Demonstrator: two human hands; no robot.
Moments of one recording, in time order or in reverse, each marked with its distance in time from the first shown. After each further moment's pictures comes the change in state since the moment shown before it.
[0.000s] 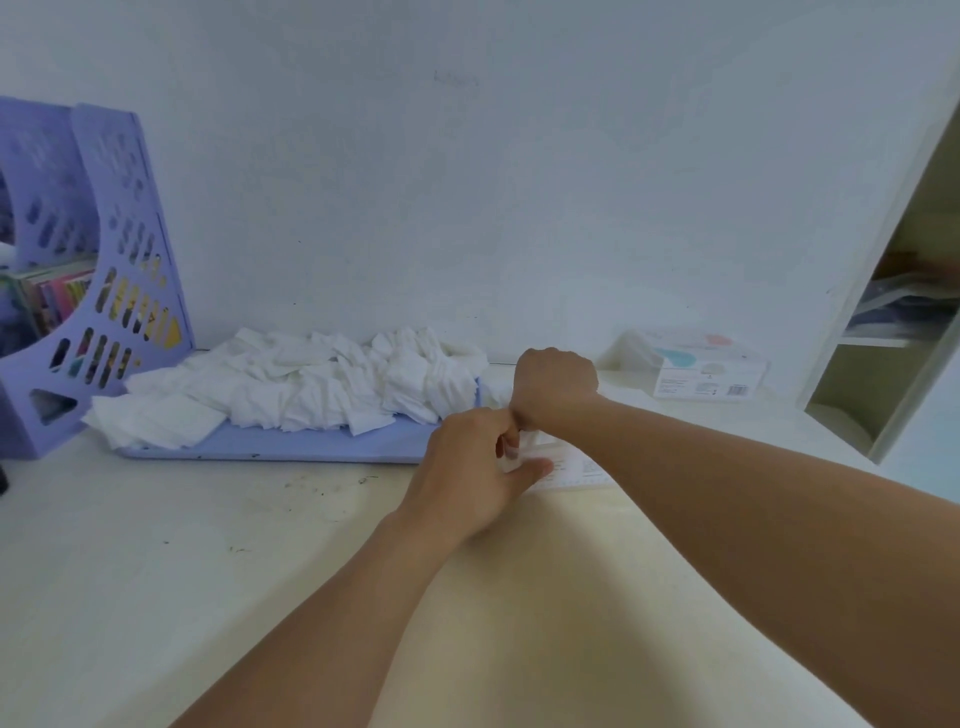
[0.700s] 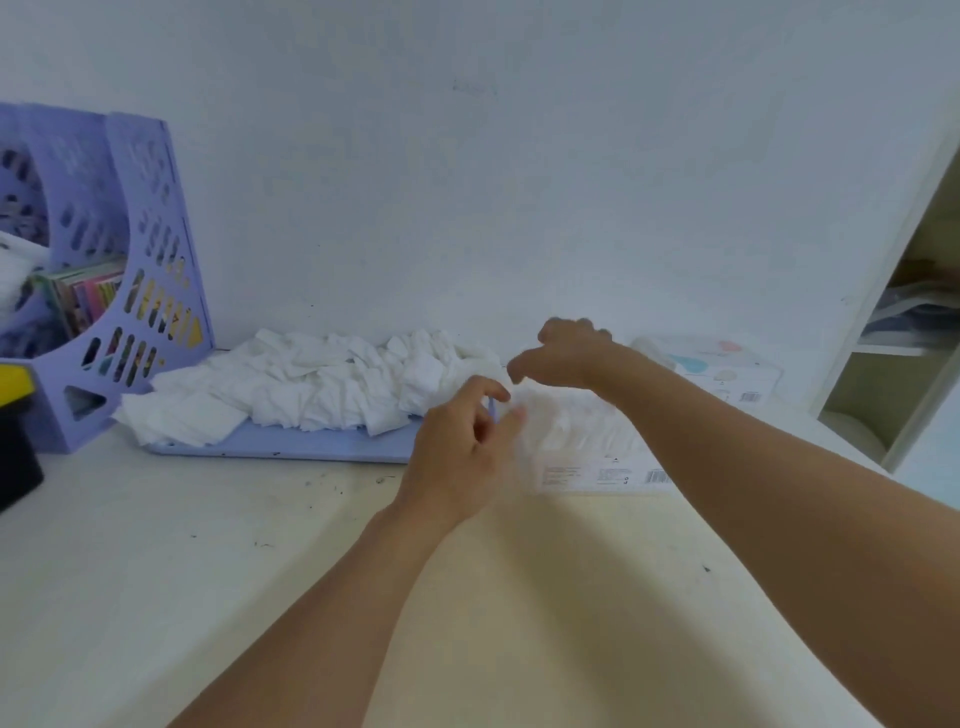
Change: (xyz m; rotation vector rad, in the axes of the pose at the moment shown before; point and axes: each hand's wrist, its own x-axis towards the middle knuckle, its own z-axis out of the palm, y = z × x) left_hand -0.002 0.005 -0.024 -0.290 0.117 -0.117; right_hand -0.003 0.007 -0.049 0.412 -0.190 0.092
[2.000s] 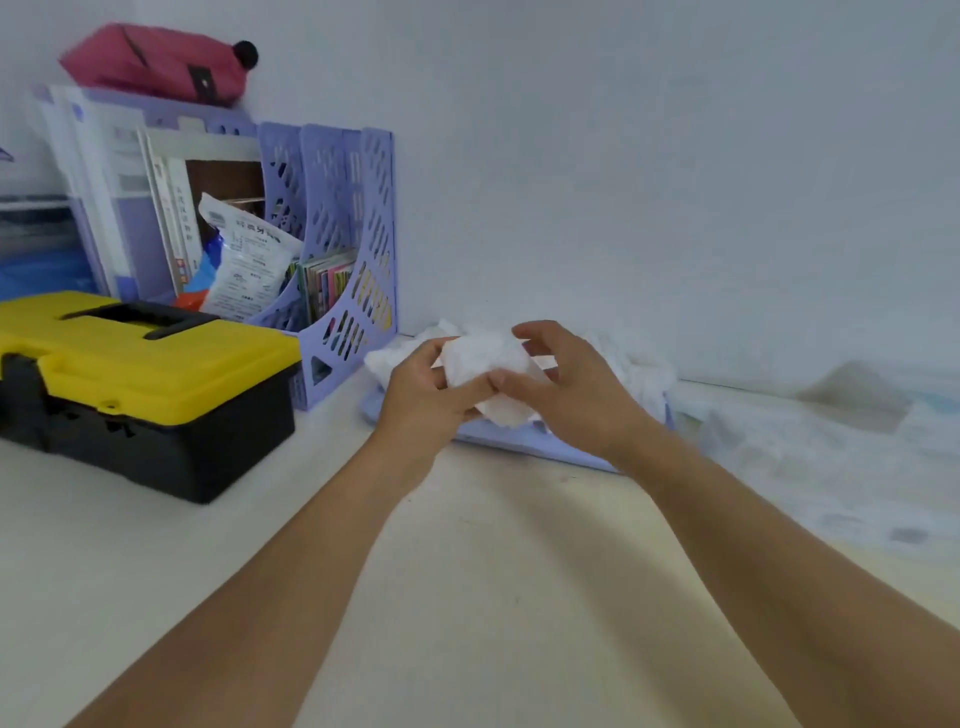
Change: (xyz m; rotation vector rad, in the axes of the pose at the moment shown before) left_hand -0.010 -0.045 -0.177 -0.532 0.317 -0.322; right_hand -0.055 -0.131 0.093 0.709 -0.071 -0.611
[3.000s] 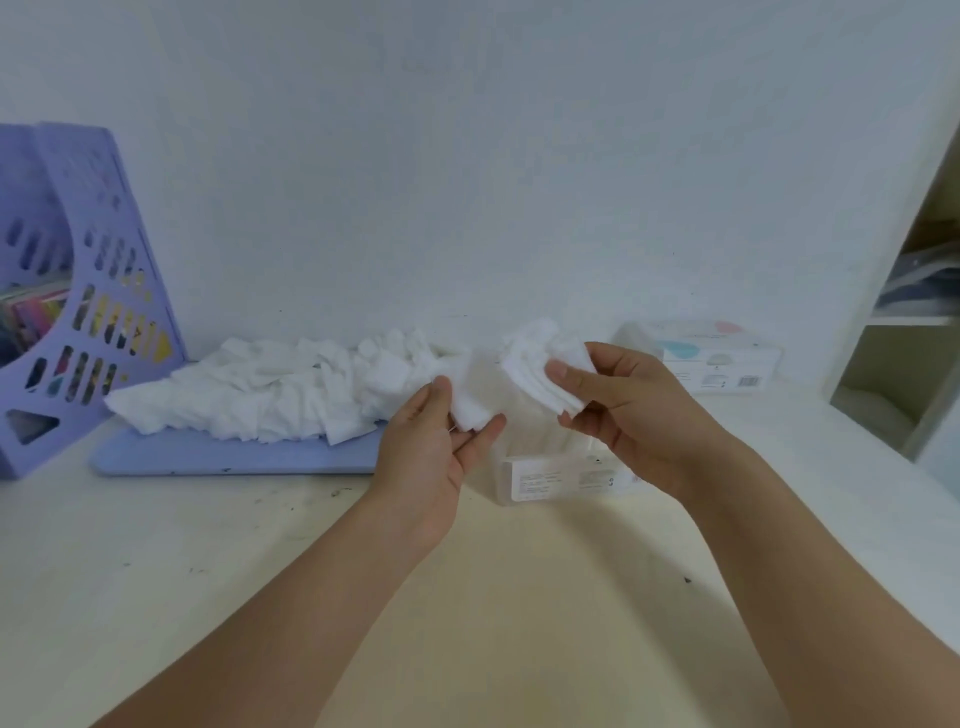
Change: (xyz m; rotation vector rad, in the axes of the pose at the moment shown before) left_hand -0.054 -0.039 0.208 -0.499 -0.091 -0.385; right_hand -0.106 0.095 -0.200 0.645 0.162 0.204
